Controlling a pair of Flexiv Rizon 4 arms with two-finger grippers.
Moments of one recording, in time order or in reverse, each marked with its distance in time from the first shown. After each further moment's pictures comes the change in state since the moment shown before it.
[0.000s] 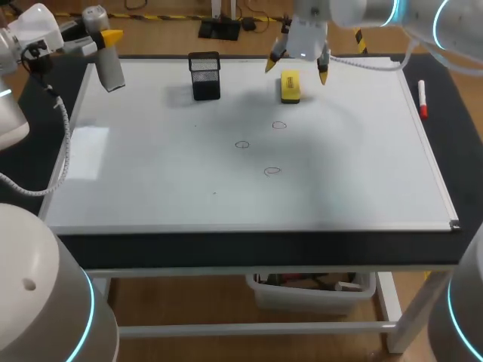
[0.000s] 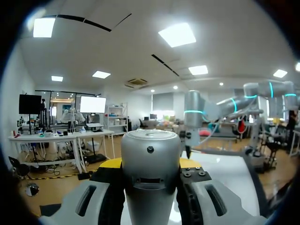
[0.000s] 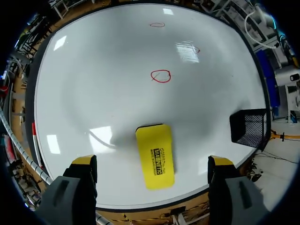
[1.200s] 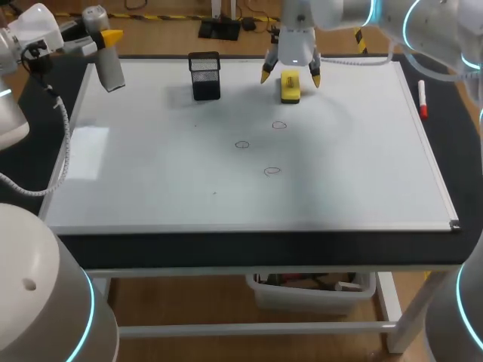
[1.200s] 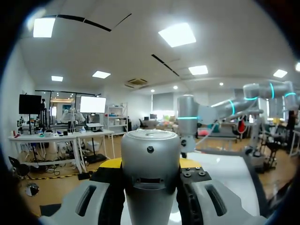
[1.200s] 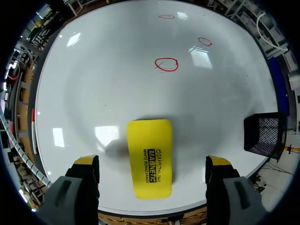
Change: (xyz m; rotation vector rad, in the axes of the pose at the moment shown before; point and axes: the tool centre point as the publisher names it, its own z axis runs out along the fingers) left arm 0.000 0.000 0.000 0.000 0.000 0.000; right arm -0.008 -0.011 0.030 -0.036 0.093 -0.069
